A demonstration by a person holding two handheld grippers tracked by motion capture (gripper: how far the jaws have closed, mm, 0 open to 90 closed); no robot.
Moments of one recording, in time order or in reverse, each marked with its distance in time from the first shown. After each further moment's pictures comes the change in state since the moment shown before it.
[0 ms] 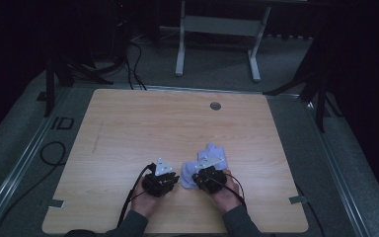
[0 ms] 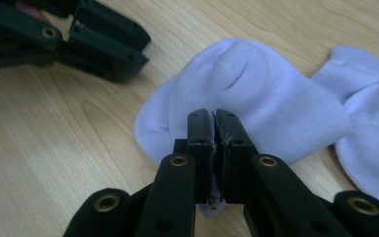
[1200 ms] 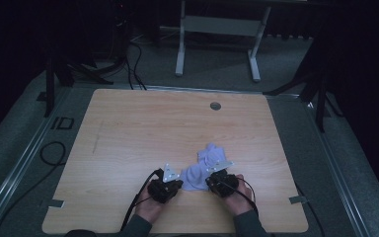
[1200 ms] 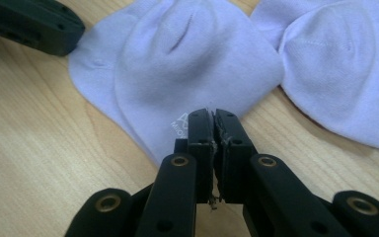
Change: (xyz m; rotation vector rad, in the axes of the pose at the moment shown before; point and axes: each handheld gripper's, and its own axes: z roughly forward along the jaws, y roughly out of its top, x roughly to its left) left arm -0.018 -0.005 0.004 0.052 -0.003 0.050; right arm -0.018 -0.027 -0.014 0.067 -0.085 0.022
